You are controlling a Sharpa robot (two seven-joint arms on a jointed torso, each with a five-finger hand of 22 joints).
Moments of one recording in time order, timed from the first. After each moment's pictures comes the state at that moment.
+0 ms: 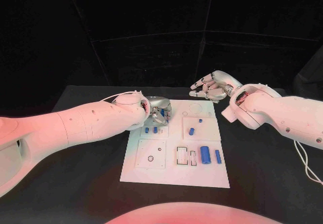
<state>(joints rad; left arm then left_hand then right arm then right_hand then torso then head) 1.25 -0.46 -0.17 1.15 -1.38 -0.06 -0.02 1.27 -0.08 0.43 -0.12 0.05 0.92 0.15 0.31 0.09 0.93 0.09 0.43 0.10 1.46 0.01 1.33 1.14 0.14 1.36 0.11 1.05 0.99 1.24 -0.81 -0.03 1.47 -0.93 -0.37 0.00 1.38 -0.01 -0.17 0.22 0.37 0.92 0.15 0.14 0.07 1.19 0.06 0.96 0.89 1.46 -0.01 1.25 1.15 0.10 1.24 0.10 1.28 1.04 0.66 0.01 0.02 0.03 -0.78</state>
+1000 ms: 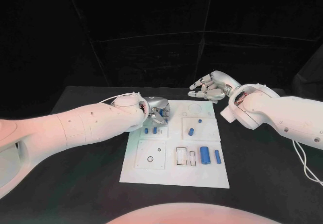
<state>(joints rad) 1.24 -0.47 -0.17 1.15 -1.38 -0.10 -0.02 1.32 -0.04 0.51 -0.16 0.05 1.00 0.14 0.27 0.08 1.06 0.07 0.40 0.07 1.47 -0.01 1.33 1.13 0.12 1.37 0.09 1.09 1.05 1.24 -0.80 -0.03 1.47 -0.93 -0.37 0.00 1.38 -0.01 -0.17 0.22 0.37 0.92 0.15 0.14 0.07 1.19 0.06 0.96 0.90 1.46 -0.01 1.25 1.15 0.10 1.24 0.10 1.28 1.04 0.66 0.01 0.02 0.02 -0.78</state>
